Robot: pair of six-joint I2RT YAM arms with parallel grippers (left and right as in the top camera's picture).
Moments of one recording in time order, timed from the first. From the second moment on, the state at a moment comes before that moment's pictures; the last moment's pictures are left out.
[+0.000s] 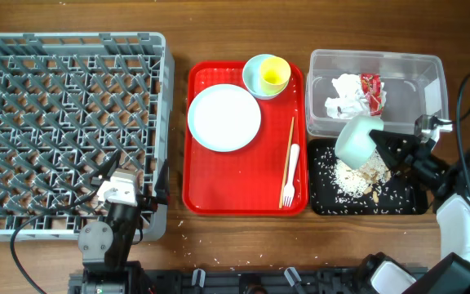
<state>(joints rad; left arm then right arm) 0.01 0.02 0.01 -0.06 0.21 0.00 -0.65 1.26 0.56 -0.16 -1.53 0.63</state>
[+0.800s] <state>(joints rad) 0.01 0.02 0.01 -0.05 0.21 0.00 0.79 1.05 0.56 -0.22 0.10 0.91</state>
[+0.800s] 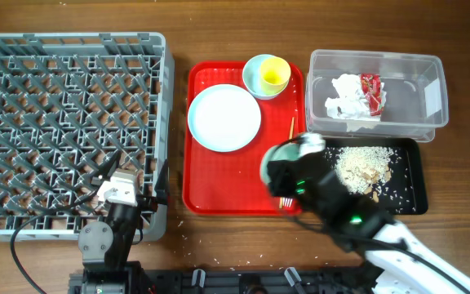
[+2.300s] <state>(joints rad) 0.01 0.02 0.01 -0.05 0.21 0.00 0.41 1.06 0.91 -0.90 0.04 0.60</state>
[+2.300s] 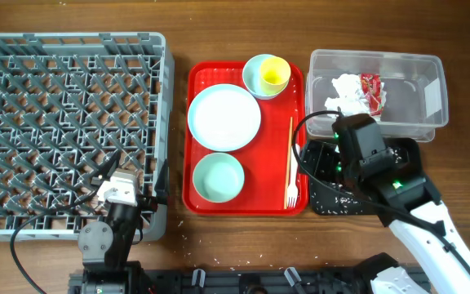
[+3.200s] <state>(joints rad) 0.01 0.93 1.61 -1.26 0.31 -0.28 0.41 1.22 0.91 -0.89 0.04 0.60</state>
